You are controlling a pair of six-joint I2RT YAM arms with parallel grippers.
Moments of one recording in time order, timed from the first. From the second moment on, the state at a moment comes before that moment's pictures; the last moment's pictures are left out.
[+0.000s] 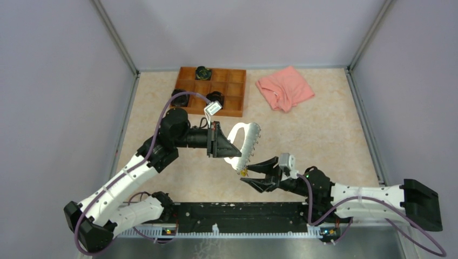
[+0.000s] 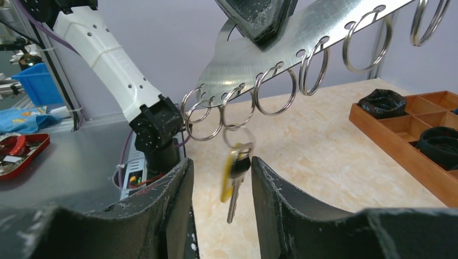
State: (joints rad) left arm -0.69 0.95 0.95 -0.18 0.85 -0.76; right arm 1.27 0.78 0.17 0.92 -0.05 0.07
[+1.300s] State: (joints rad) left arm -0.69 0.95 0.93 -0.15 0.89 -0.76; right arm 1.29 0.82 0.20 0.94 -0.02 0.11
